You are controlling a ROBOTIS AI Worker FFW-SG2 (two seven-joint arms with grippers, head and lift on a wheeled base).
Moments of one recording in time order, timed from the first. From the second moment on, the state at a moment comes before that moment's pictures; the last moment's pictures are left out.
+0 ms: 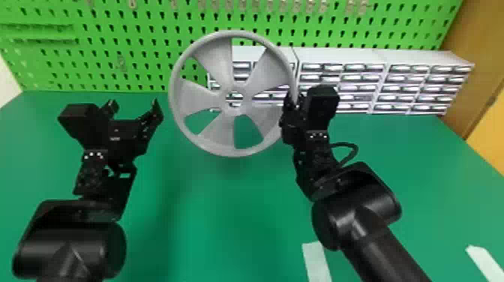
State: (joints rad) left arm -0.11 0.09 -0.01 -1.63 0.15 -0.06 0.00; right arm -0.37 -0.10 0.43 -1.43 -0.21 0.02 -0.37
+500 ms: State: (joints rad) left arm -0.04 0.09 -0.12 -1.71 0.19 -0.10 0.14; right arm -0.37 -0.09 0.42 -1.42 -0.17 -0.03 -0.37
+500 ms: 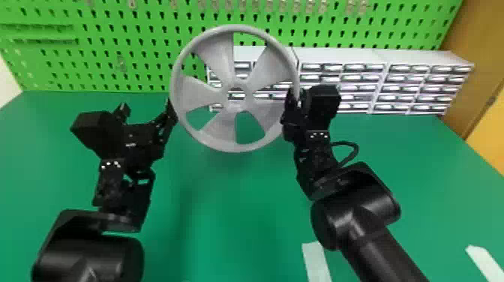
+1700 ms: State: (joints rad) left arm -0.04 0.09 -0.14 -1.65 0.23 -0.16 0.22; right arm -0.34 -0.08 0.51 -1.42 -0.12 -0.20 -0.50
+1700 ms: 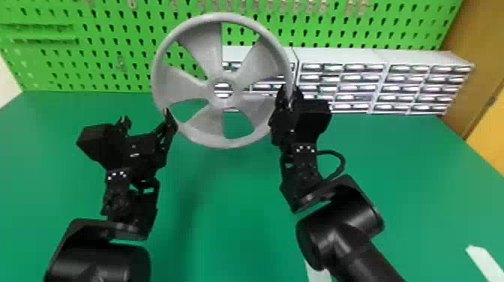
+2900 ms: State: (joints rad) left arm -0.11 0.09 -0.19 -1.53 0.24 -0.22 0.22; right arm -0.34 -0.08 0.54 -1.42 -0.11 -0.22 -0.51
